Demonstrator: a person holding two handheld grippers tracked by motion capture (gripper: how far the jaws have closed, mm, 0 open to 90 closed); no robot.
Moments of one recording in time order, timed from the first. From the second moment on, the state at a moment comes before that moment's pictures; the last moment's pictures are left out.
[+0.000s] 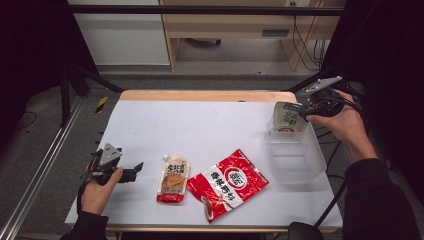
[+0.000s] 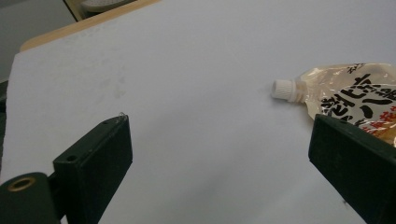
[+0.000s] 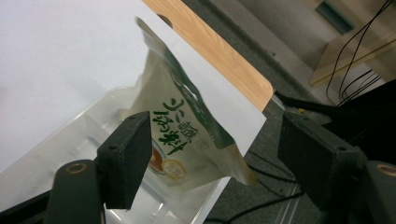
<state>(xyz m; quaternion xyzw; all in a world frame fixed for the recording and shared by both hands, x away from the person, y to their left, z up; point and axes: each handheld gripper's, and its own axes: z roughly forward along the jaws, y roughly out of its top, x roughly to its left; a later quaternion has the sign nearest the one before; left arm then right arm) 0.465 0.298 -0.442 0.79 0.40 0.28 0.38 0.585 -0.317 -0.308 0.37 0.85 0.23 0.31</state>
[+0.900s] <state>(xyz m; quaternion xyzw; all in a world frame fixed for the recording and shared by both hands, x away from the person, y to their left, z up) 0.459 0.283 -0.444 0.80 0.38 0.25 0.40 0.465 -0.162 -0.311 0.24 0.85 0.35 0.31</state>
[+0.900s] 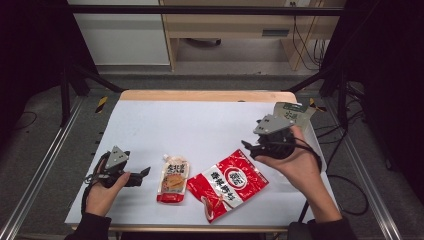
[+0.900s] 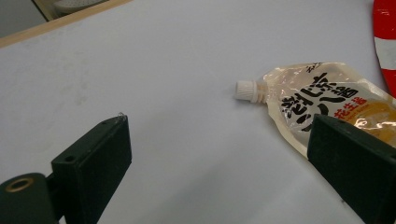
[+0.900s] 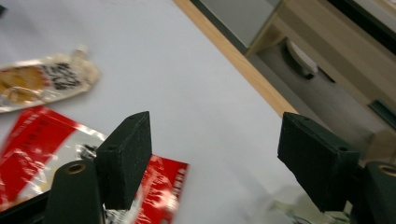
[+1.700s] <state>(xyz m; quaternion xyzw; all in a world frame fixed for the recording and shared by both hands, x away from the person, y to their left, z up) 0.454 0.274 -0.441 0.81 0.36 0.25 0.40 0.464 -0.071 -0.356 0.22 0.86 0.38 0.26</state>
